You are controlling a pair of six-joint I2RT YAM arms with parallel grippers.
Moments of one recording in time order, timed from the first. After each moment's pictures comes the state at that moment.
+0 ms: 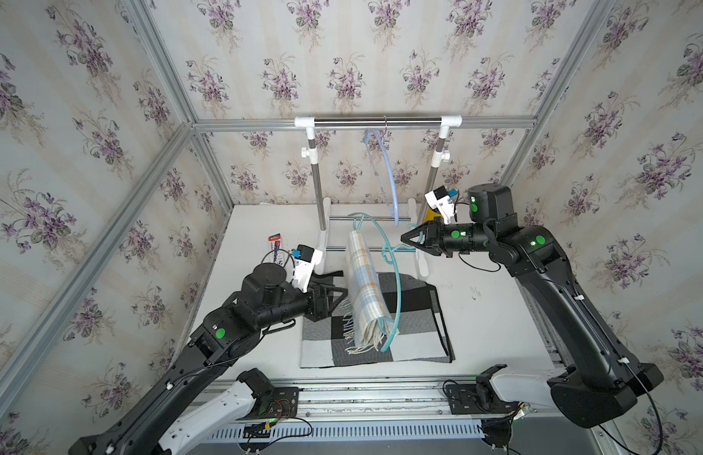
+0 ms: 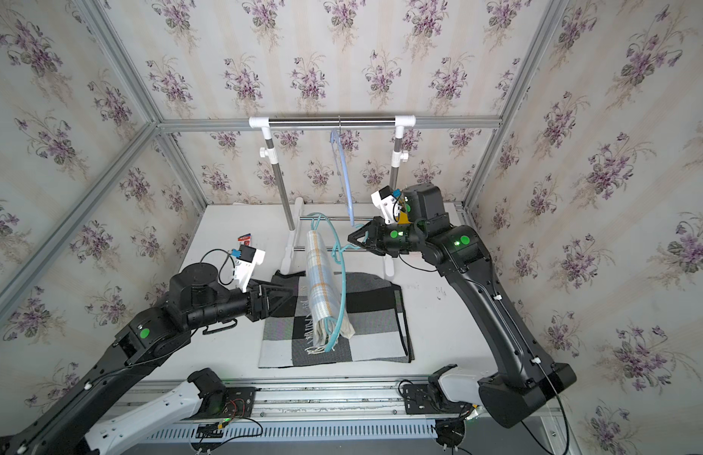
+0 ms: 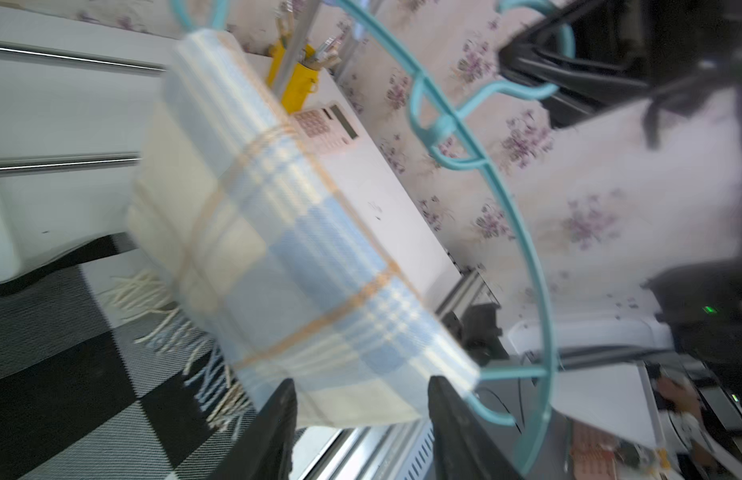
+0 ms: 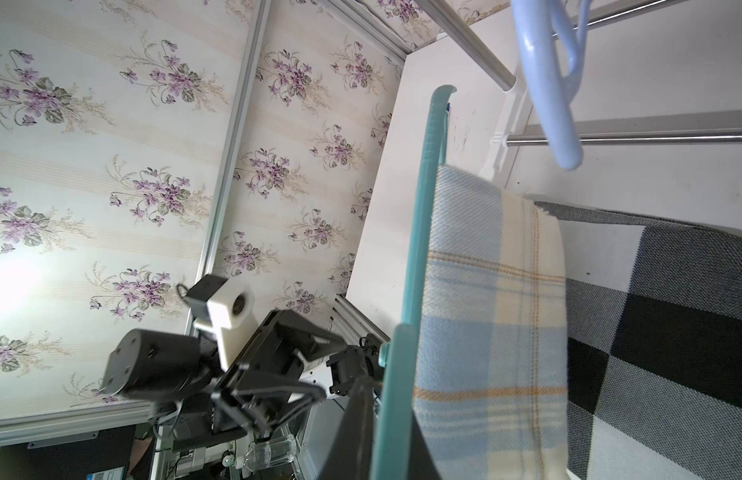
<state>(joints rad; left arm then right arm) -0.81 0.83 1.06 -0.65 0.32 -0.56 0.49 1.31 1.64 -0.92 -0.64 0.70</state>
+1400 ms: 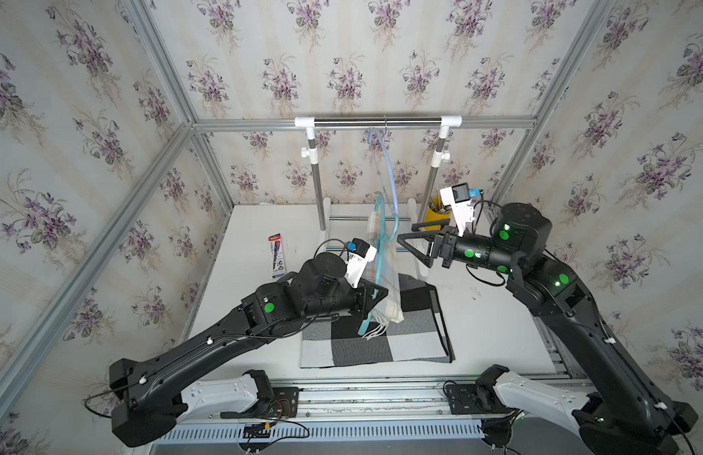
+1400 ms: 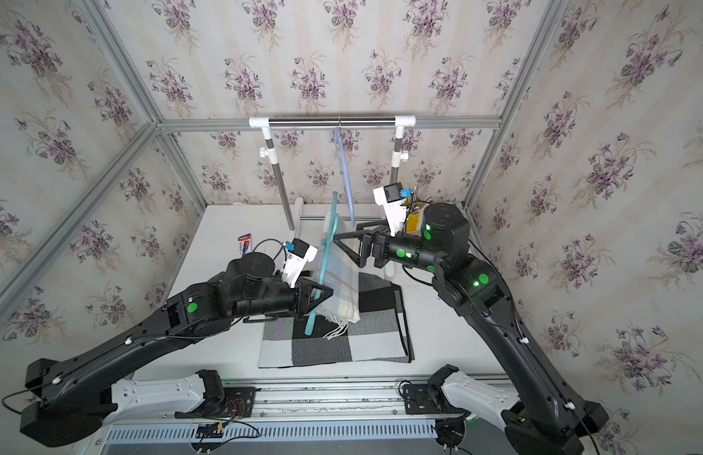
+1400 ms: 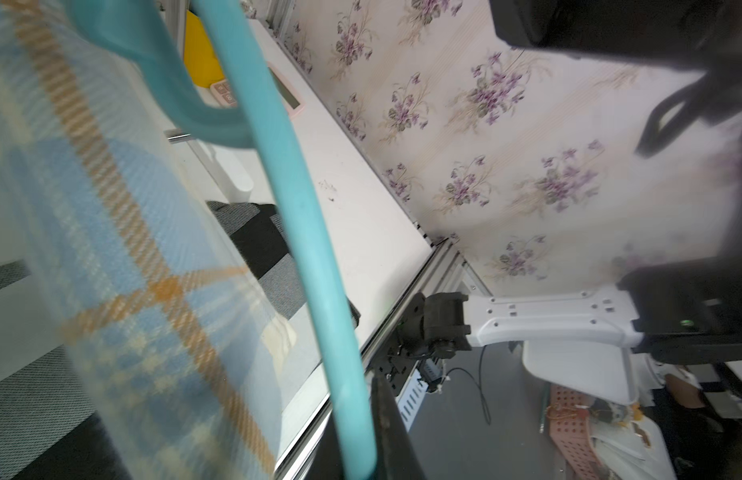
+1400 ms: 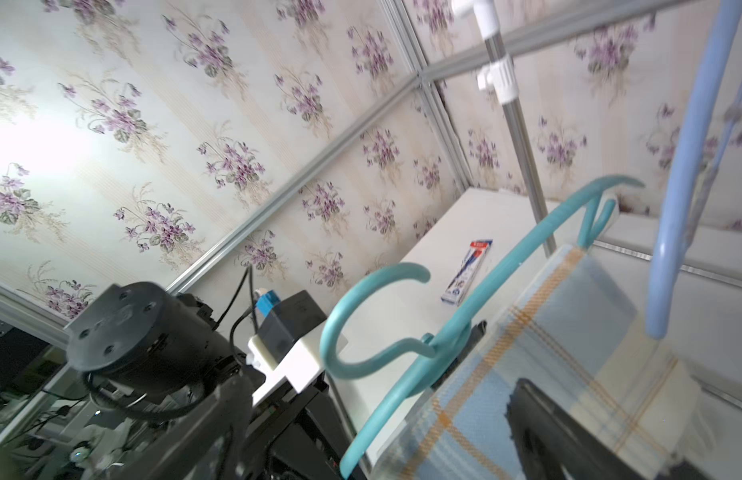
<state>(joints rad) -1.01 1.09 1.25 -0.59 0.21 -0.63 0.59 1.04 1.41 -0.49 -0.53 0.44</state>
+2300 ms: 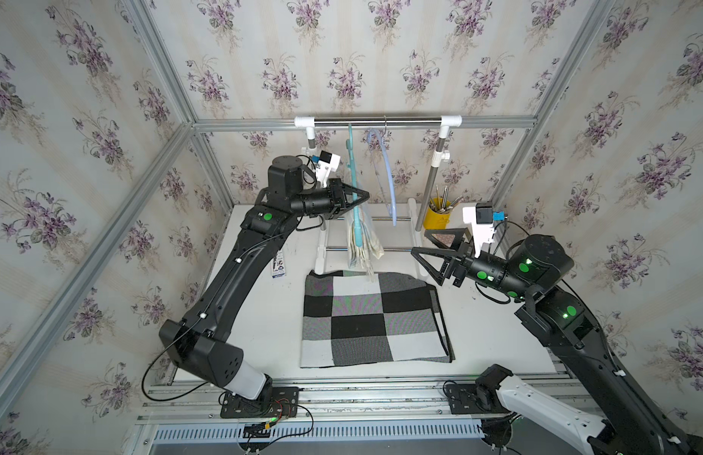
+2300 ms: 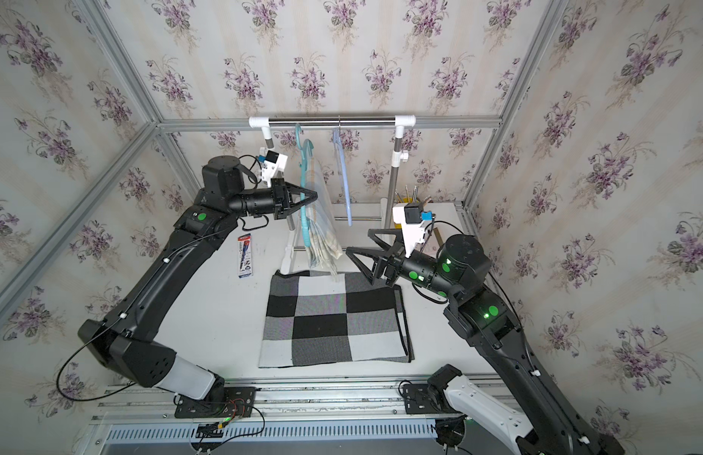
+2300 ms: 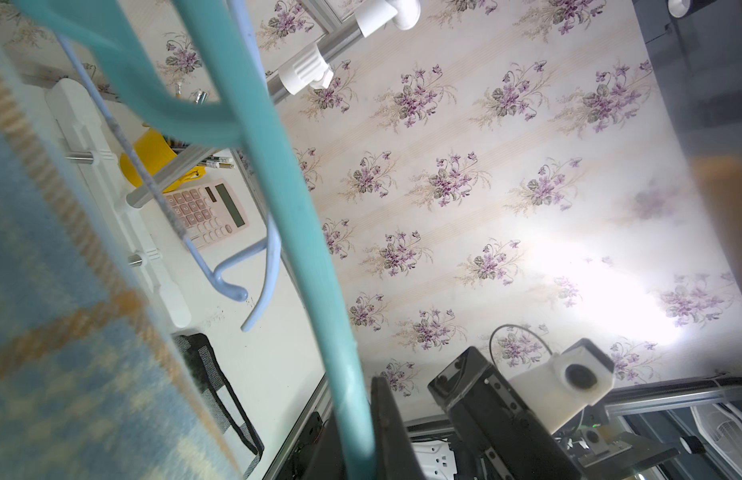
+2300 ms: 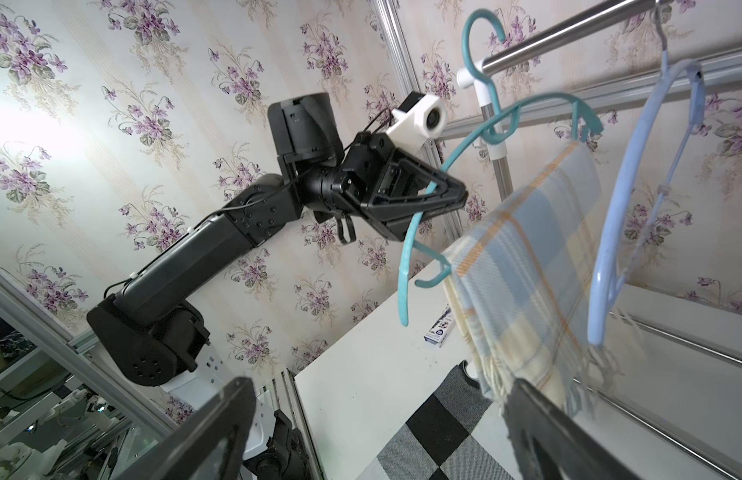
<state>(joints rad) -0.39 1.59 1.77 -0.39 0.90 -0.93 0.58 0.86 1.15 -0.31 -0.50 0.42</state>
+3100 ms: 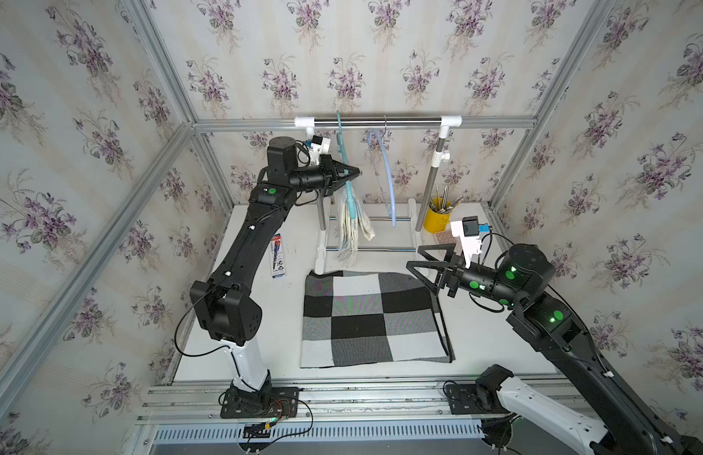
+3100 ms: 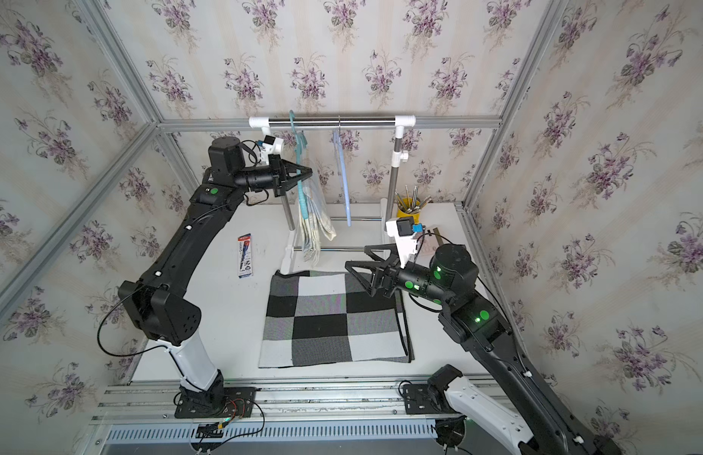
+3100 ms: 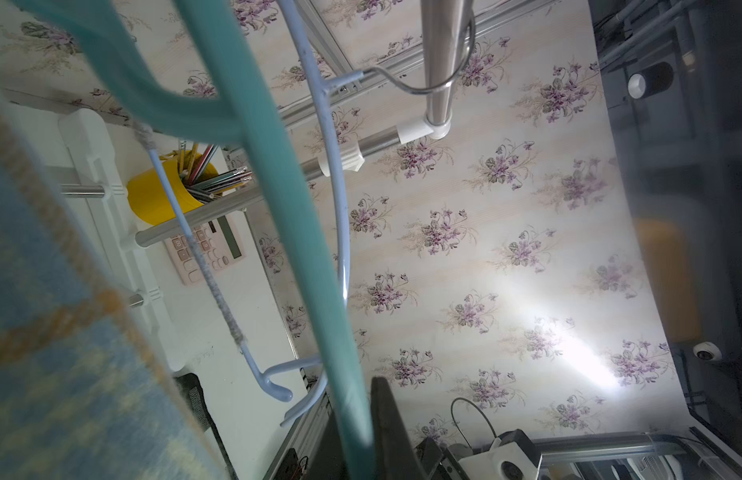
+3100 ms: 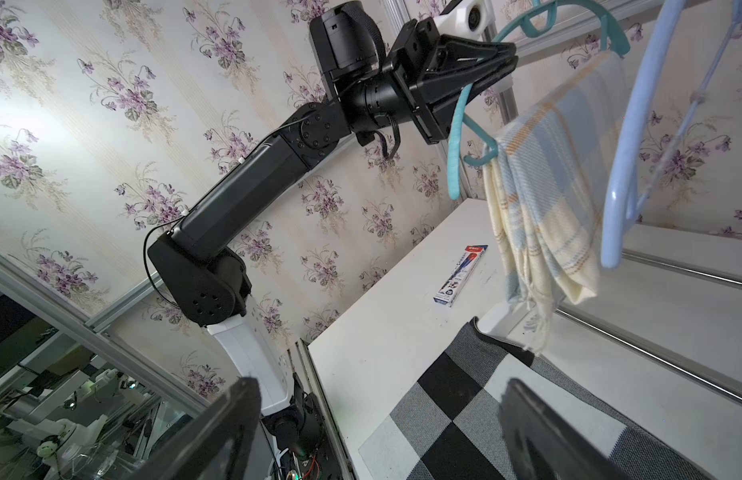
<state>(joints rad) -0.26 1.84 1.99 -0.31 1.01 -1.09 0.58 0.82 1.04 -0.30 -0.53 0.46</state>
